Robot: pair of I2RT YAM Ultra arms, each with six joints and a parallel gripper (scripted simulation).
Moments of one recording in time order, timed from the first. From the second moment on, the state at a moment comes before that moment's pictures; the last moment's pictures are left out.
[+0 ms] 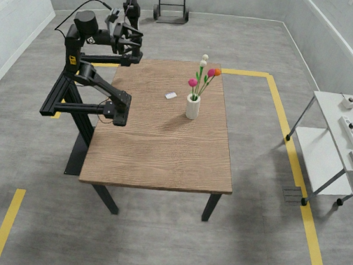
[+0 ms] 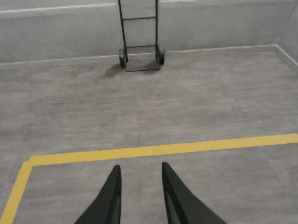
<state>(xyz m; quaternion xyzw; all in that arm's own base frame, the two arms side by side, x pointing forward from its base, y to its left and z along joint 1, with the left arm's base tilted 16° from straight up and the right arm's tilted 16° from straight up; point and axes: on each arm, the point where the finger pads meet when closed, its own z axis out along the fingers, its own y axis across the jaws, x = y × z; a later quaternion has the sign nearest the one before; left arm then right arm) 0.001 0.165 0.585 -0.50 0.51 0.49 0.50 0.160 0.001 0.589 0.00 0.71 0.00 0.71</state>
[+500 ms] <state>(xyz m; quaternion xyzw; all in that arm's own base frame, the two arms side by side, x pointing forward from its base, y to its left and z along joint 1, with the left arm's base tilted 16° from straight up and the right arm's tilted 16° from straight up) 0.001 0.212 0.561 -0.52 0.52 0.48 0.48 0.207 0.001 0.567 0.00 0.73 0.00 0.69</state>
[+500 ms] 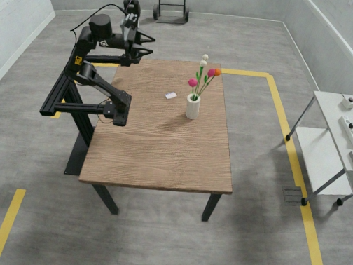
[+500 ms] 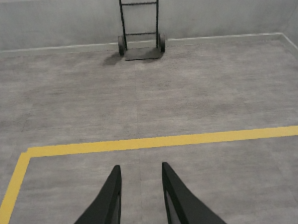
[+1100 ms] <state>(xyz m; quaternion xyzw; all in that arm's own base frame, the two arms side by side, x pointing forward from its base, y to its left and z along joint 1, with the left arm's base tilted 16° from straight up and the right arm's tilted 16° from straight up) 0.004 0.313 0.488 -0.53 0.54 0.46 0.47 0.313 -0.001 0.491 0.00 0.75 0.00 0.66</state>
